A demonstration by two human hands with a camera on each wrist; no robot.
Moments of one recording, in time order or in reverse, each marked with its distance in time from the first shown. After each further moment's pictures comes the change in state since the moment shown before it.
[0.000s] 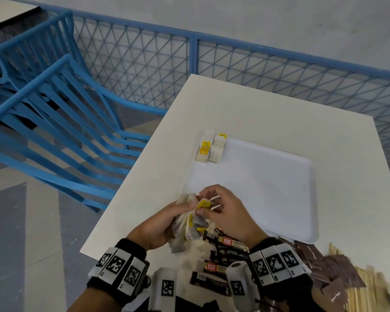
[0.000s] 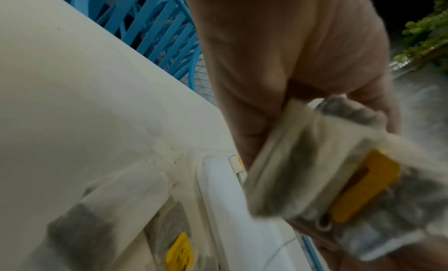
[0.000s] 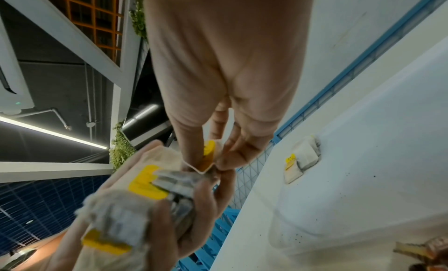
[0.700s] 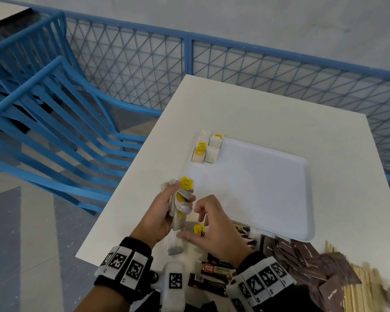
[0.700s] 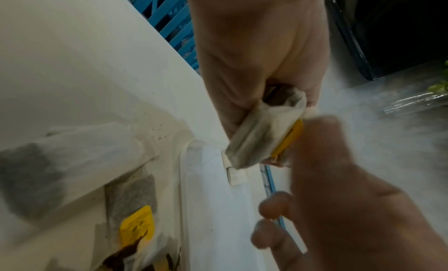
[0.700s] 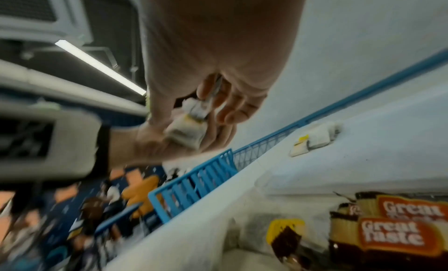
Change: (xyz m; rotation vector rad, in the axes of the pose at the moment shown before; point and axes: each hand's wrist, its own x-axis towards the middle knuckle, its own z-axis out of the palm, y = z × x) left_hand 0.019 0.011 0.008 -0.279 0.272 0.145; right_hand -0.019 0.010 0.023 -0.300 0.018 -0.272
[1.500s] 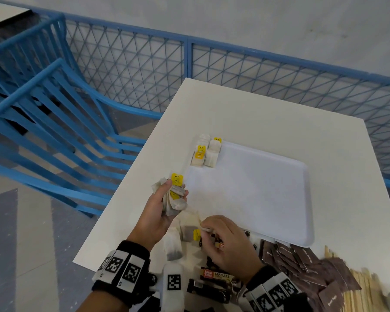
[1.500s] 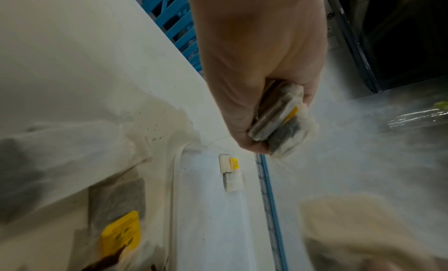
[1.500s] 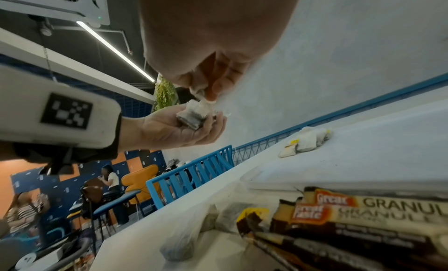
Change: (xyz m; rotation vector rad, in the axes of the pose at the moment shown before) left_hand 0.005 0.006 -0.005 -0.207 0.017 0.060; right_hand -0.020 0.012 -0.007 -0.244 0.255 -0.348
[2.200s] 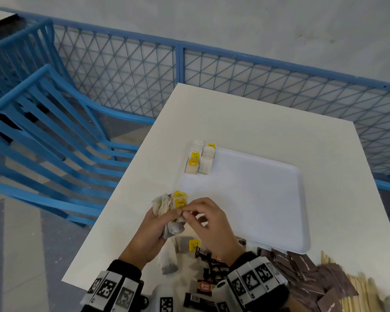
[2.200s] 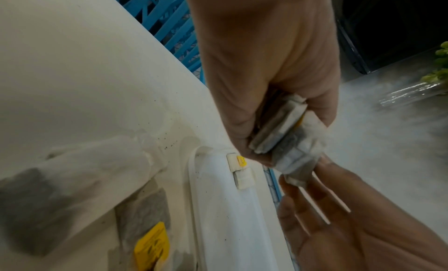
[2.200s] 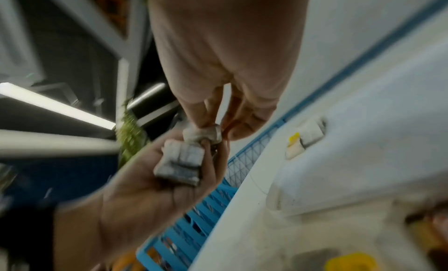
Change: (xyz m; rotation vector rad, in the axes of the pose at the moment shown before) left_hand 0.007 -0.011 -0.017 0.271 -0.117 0.048; right_hand 0.049 0.014 0.020 0.381 -0.076 0.511
